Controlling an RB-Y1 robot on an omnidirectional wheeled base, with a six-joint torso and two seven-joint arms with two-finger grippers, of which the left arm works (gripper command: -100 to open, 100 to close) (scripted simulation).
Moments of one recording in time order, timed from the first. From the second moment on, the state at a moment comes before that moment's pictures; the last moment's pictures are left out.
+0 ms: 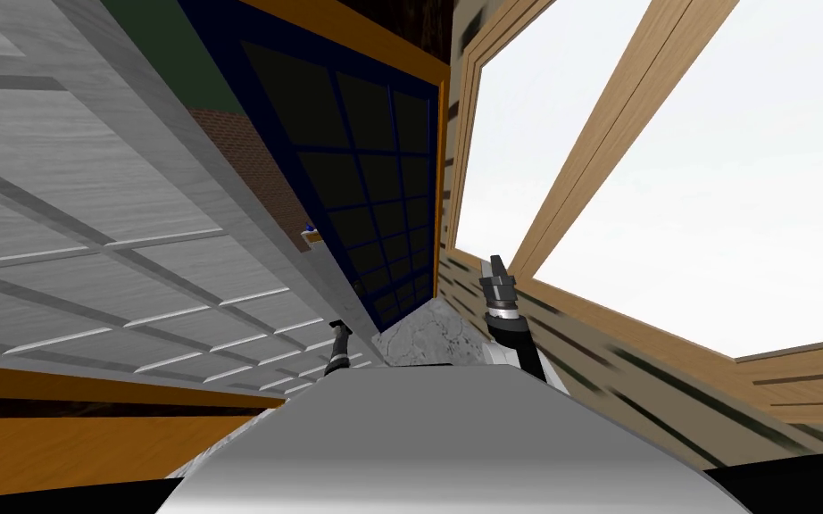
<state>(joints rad) 0.07 0.11 0.37 -0.69 0.07 -0.83 -0.48</state>
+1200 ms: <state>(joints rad) 0.05 0.13 0.29 -0.71 0.15 -0.82 -0.21</state>
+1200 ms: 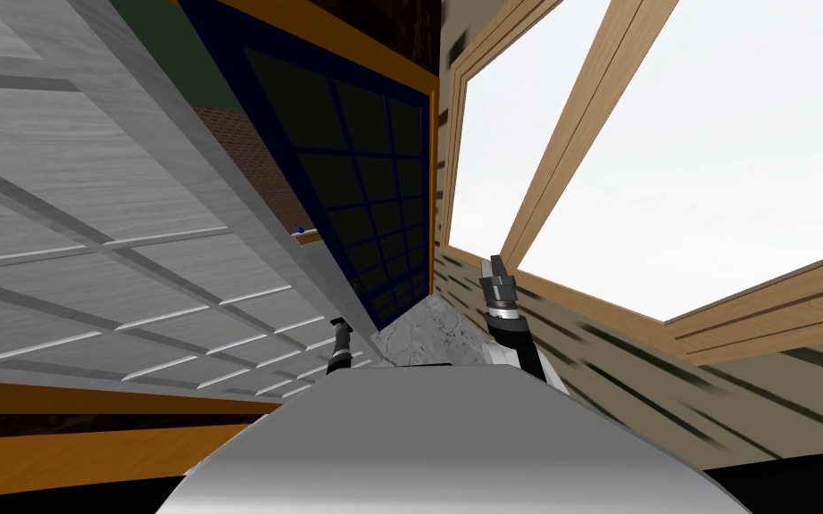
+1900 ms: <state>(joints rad) 0.03 0.16 0.25 -0.66 0.19 -0.85 -0.09</state>
